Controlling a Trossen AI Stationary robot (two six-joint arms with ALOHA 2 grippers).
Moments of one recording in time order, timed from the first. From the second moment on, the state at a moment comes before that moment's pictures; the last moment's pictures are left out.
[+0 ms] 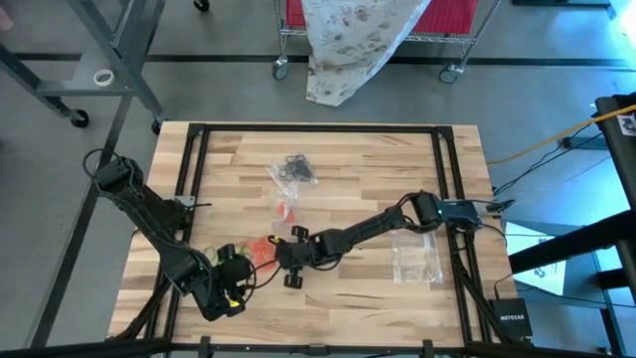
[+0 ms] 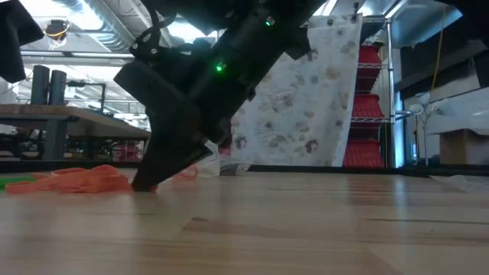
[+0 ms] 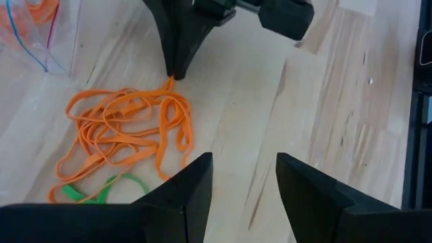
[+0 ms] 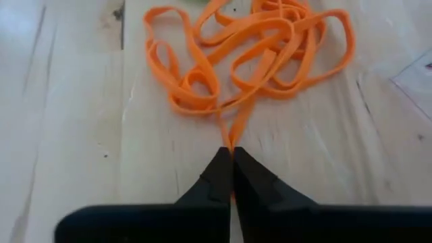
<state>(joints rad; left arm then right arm) -0.86 1.49 0.96 -0.64 -0.54 -1.10 0.26 2.36 1.72 -0.29 0.16 0.33</state>
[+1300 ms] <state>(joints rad) -0.86 1.49 0.96 -0.64 -0.53 -1.10 0.15 2.22 1.70 -0.41 0.44 0.49</state>
